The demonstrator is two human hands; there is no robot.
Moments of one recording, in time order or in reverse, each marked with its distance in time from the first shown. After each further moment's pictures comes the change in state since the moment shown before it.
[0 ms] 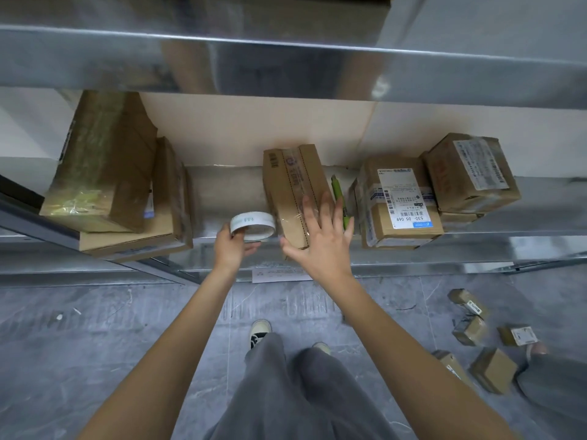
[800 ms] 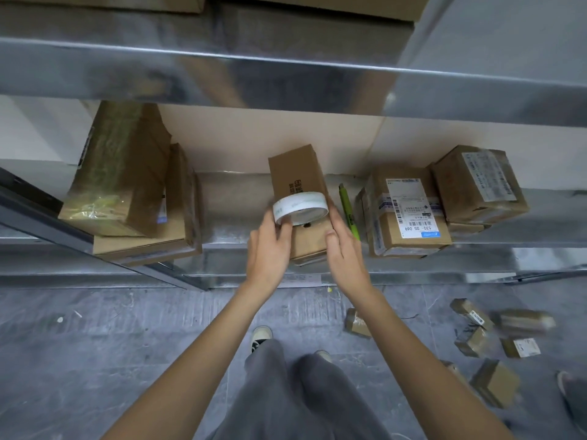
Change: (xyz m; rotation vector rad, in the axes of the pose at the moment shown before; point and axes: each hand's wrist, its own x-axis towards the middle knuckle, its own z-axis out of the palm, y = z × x) left_hand -0.041 0.024 0.032 0.281 0.006 0.545; right_hand -0.005 0.009 -0.024 0.789 -0.034 0.047
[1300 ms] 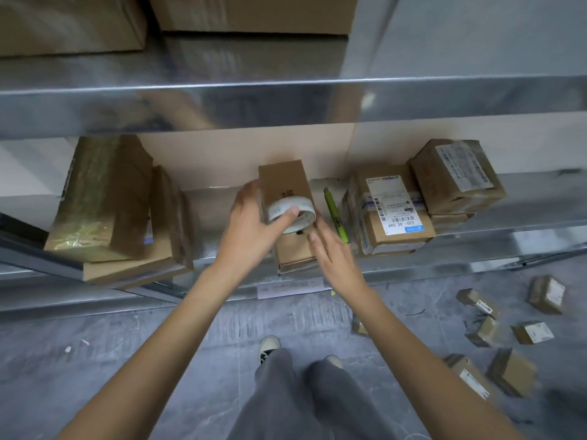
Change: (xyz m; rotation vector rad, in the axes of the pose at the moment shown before) left_hand 0.020 0.061 -0.034 0.219 -0.177 0.147; right_hand -0.005 0.007 -0.012 -0.107 -0.050 0.005
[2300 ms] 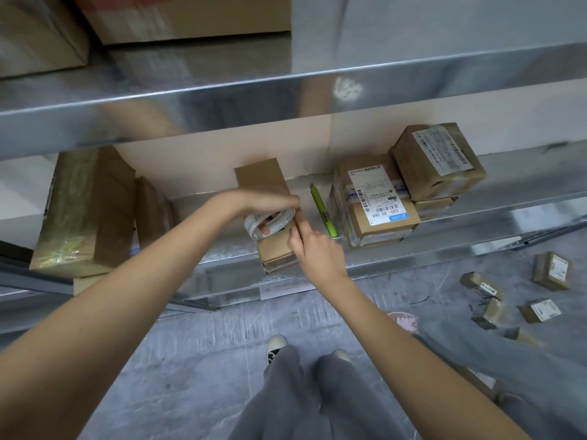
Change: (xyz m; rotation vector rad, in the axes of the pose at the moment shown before) left_hand 0.067 0.062 0.015 0.325 -0.873 -0.231; right_hand 0.002 -0.017 0.002 -0.485 0.073 0.086
